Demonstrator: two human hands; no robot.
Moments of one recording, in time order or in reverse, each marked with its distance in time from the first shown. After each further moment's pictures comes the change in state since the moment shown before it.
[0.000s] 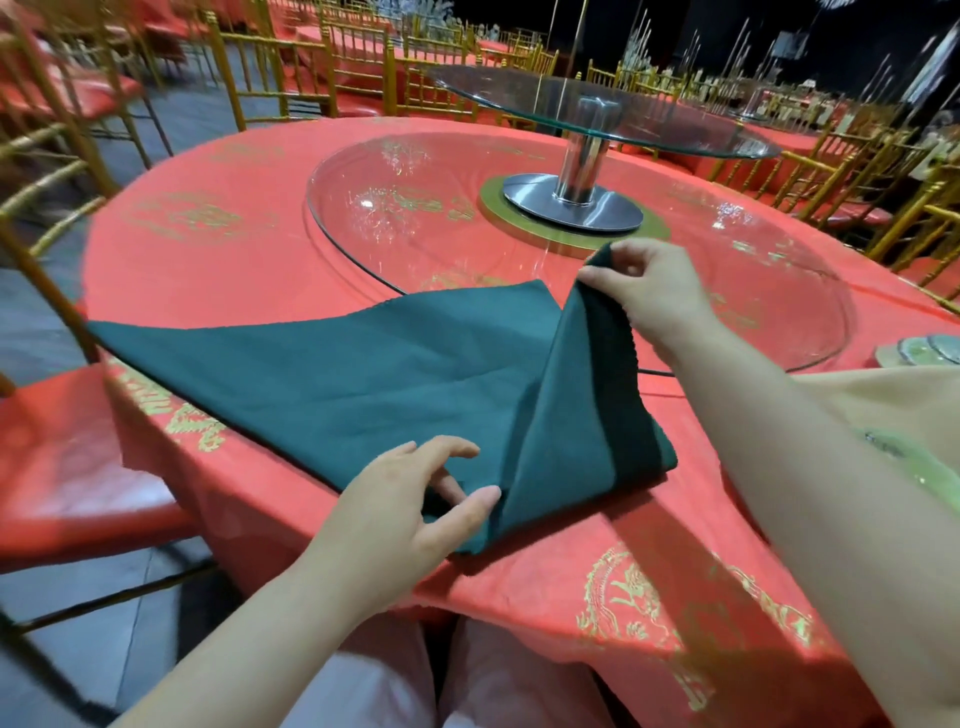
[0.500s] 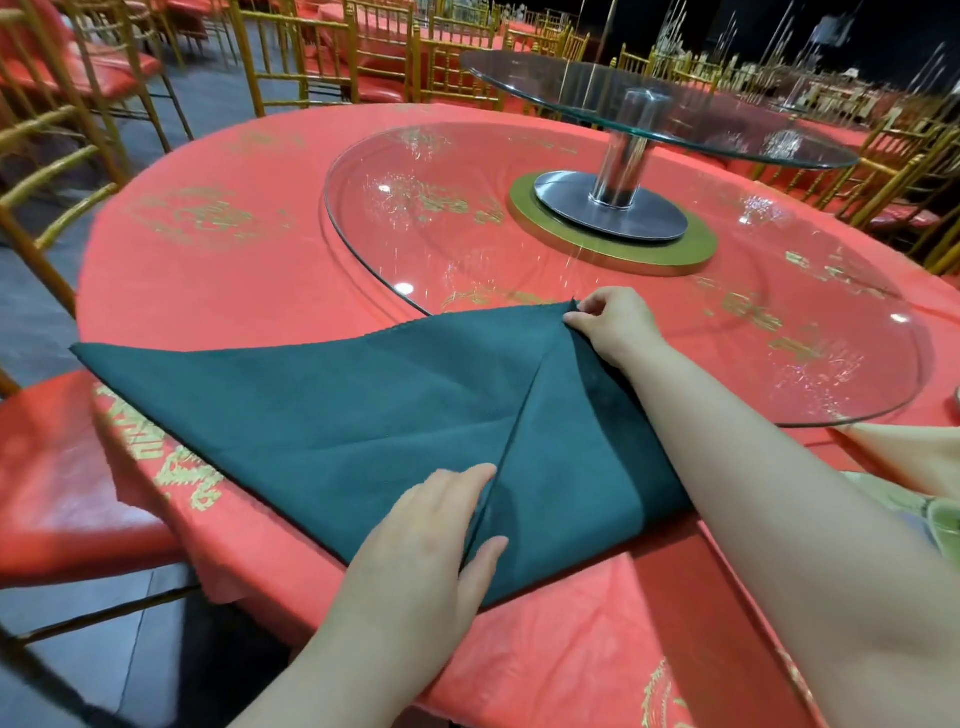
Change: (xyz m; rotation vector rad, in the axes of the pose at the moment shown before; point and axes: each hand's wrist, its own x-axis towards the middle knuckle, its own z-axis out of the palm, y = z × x) left_hand 0.017 -0.019 0.009 0.241 0.062 -0.018; right_hand 0.075 0.057 0.063 -0.470 -0.079 0.215
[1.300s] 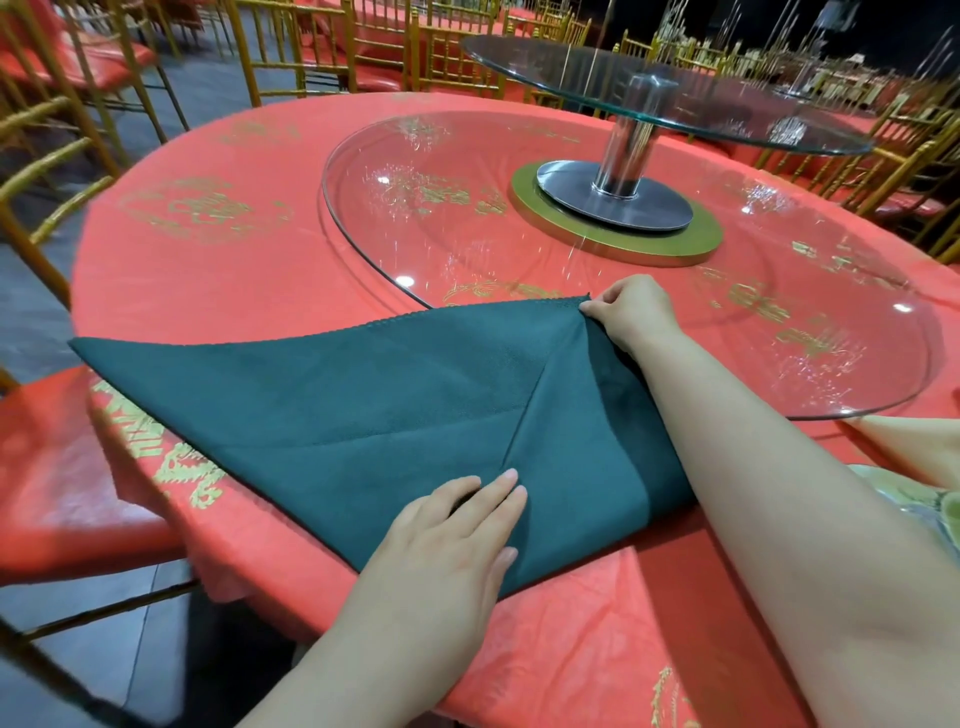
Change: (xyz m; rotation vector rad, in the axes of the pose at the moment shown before) left_hand -0.002 -0.005 0.012 0.311 -0.074 0.185; right_hand 0.011 0.003 -0.005 -0.086 0.006 0.125
